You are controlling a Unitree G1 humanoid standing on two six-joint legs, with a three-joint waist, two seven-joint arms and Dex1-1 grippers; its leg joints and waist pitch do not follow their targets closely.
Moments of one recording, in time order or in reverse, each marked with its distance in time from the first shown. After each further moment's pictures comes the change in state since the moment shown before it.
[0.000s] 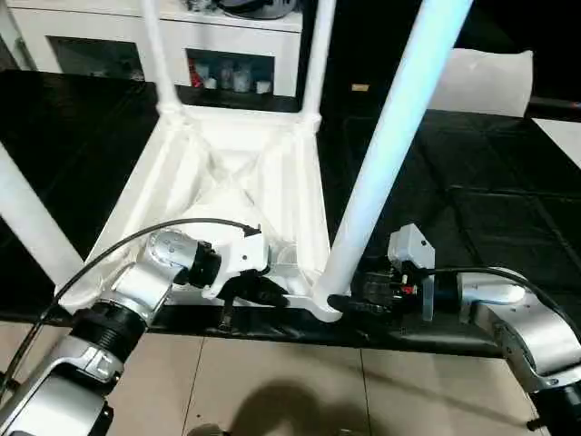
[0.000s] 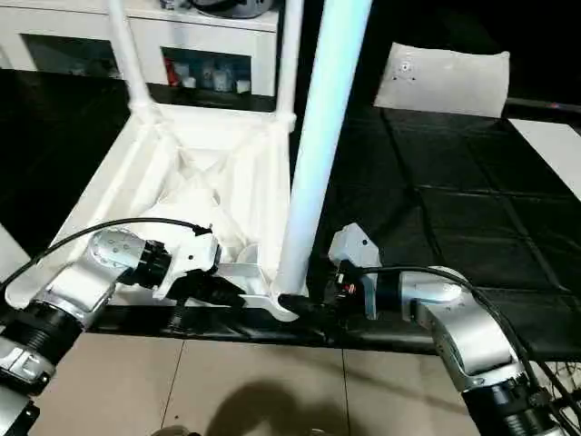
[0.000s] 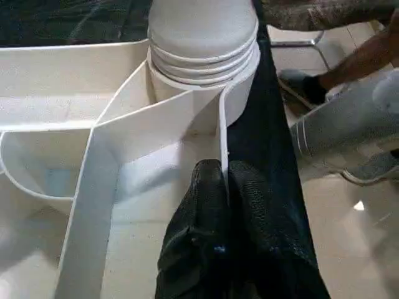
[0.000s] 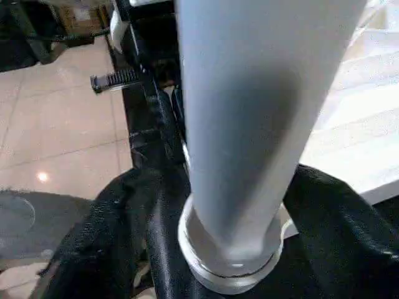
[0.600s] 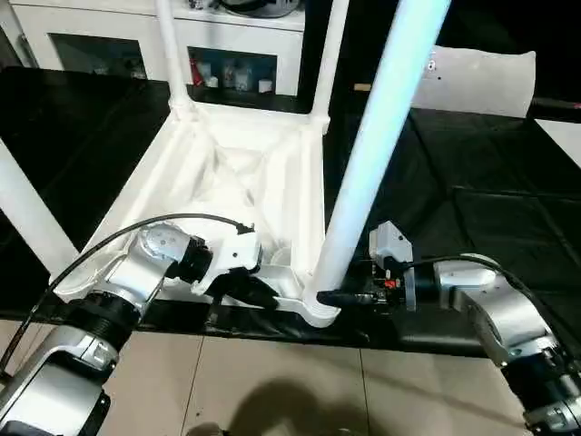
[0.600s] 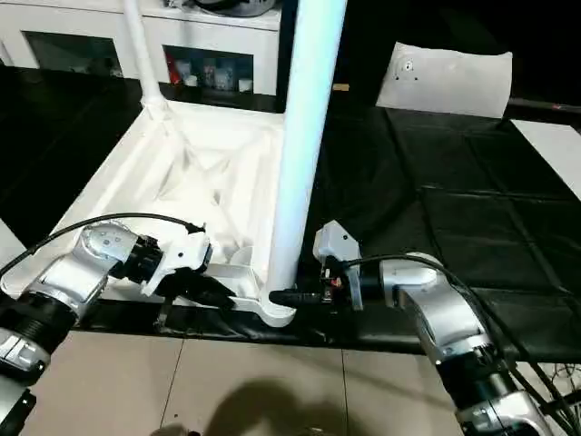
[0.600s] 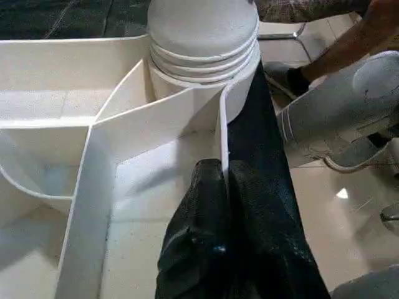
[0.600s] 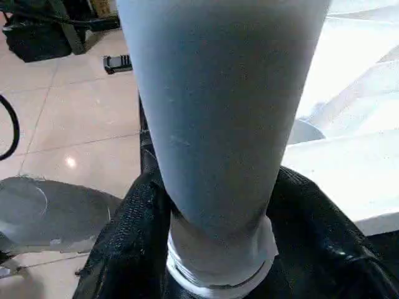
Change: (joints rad) left arm -0.038 0.011 0.005 0.070 -0.001 -0.038 -0.072; right arm -0.124 0.062 0.054 0.219 -0.045 -0.111 0.115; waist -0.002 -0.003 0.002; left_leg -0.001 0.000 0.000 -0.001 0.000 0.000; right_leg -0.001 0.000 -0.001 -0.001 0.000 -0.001
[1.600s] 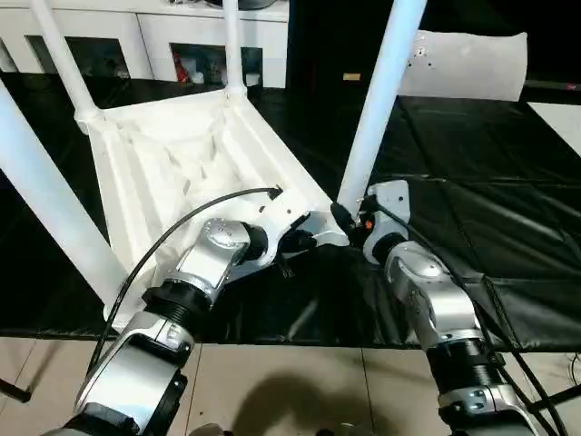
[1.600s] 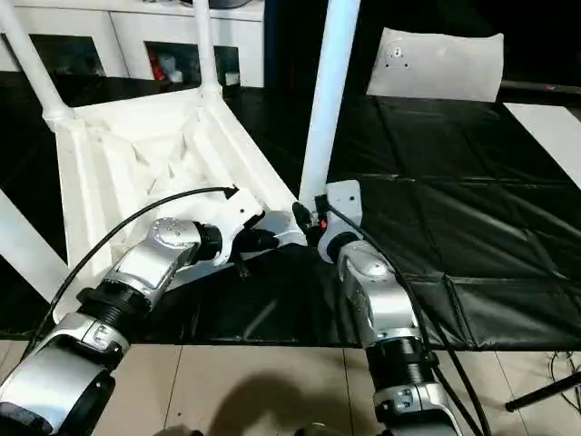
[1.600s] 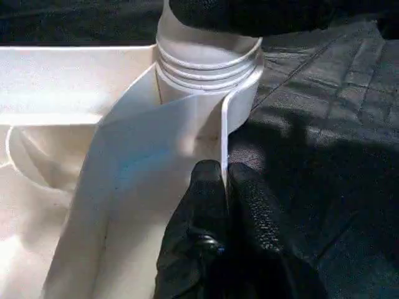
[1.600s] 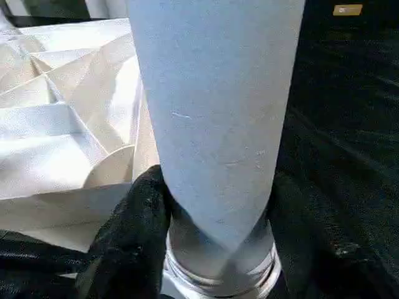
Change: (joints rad) left arm -0.098 -0.319 0.124 0.105 0.092 0.281 0.608; right arm -0.037 0.418 -0.260 0.102 -0.149 0.069 -0.892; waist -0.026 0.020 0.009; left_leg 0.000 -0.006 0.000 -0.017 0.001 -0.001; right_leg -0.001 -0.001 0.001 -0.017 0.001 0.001
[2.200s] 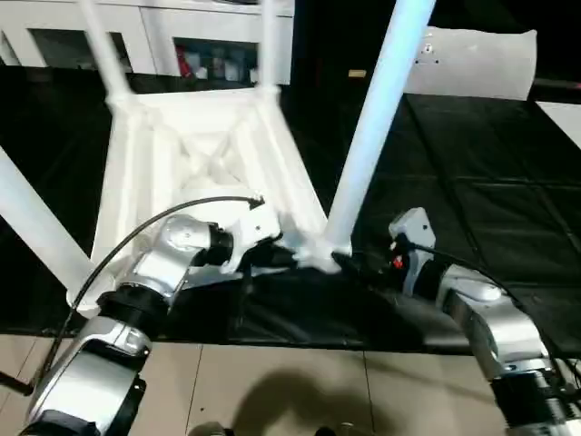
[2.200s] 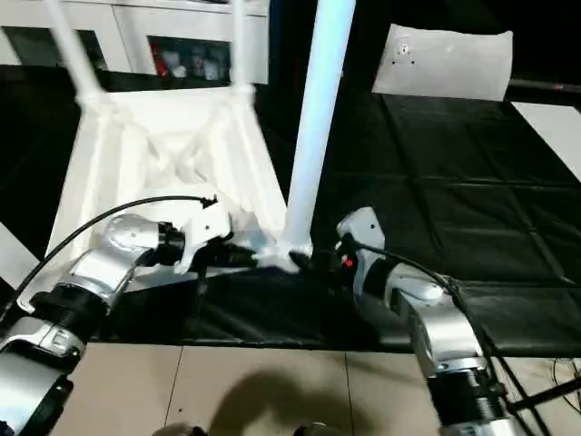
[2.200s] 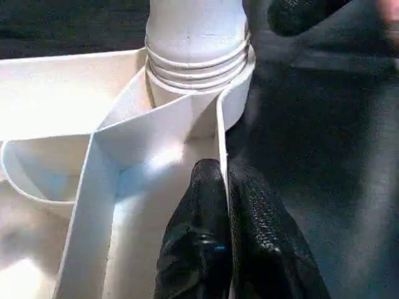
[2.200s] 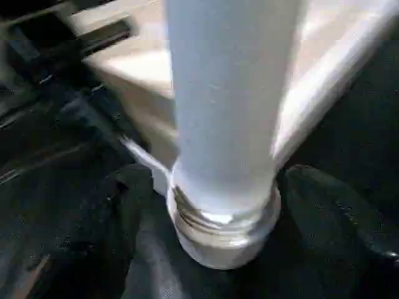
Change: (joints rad) left arm 0.048 0.187 -0.035 -0.012 -0.037 -0.249 -0.409; right arm 0.136 -0.335 0.091 -0.139 0.099 -0.037 0.589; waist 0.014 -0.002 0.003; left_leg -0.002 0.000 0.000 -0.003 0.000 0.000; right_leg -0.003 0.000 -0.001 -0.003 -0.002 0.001
